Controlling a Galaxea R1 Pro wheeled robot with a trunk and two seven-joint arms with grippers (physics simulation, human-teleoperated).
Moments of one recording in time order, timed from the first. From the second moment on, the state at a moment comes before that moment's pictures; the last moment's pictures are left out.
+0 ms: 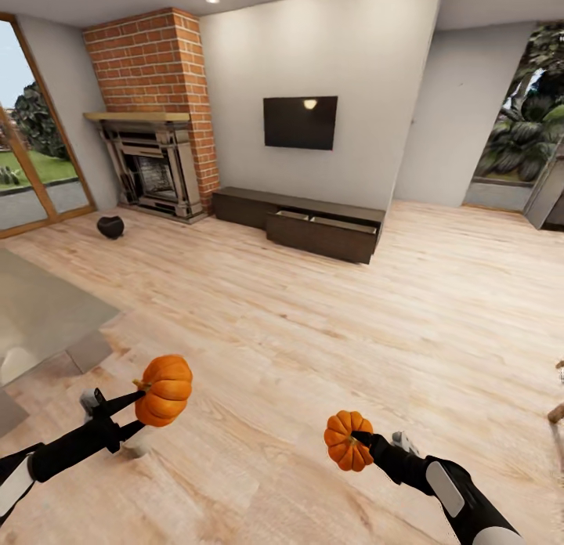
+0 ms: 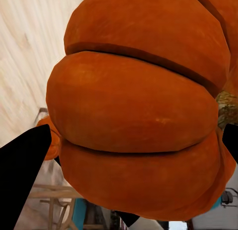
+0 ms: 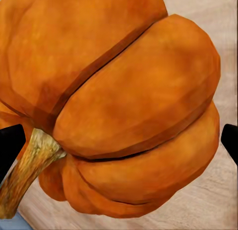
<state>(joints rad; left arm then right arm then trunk) -0.50 0.49 -0.05 -0.54 0.85 0.93 -1.34 -0.50 -0.11 -0.18 -0.51 -0.59 0.55 0.40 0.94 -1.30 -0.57</state>
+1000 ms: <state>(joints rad) -0.50 0.49 -0.05 -0.54 0.85 0.93 -1.34 -0.50 -0.10 -0.18 -0.51 -0.58 0.54 0.40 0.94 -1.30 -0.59</state>
